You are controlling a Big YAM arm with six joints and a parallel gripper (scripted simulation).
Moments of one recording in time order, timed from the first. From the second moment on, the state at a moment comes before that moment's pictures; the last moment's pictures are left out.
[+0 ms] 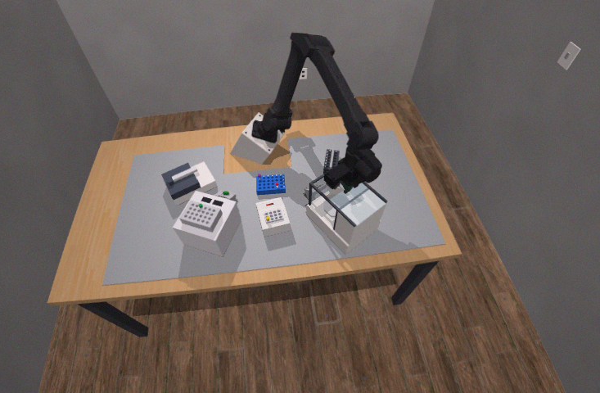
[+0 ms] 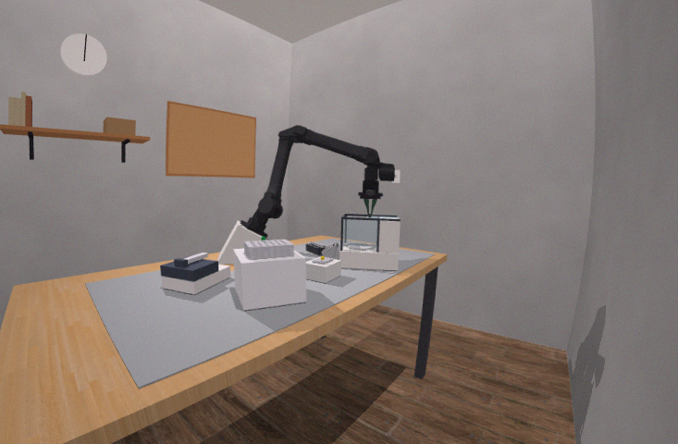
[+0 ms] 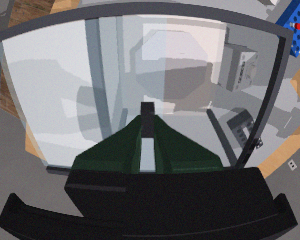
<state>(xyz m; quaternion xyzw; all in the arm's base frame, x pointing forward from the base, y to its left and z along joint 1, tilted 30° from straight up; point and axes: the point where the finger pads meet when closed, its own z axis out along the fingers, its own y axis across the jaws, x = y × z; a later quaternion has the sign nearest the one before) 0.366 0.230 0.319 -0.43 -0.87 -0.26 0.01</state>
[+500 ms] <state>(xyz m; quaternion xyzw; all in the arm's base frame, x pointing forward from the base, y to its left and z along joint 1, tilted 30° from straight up) 0.375 0.237 0.325 -0.43 -0.87 -0.26 0.01</state>
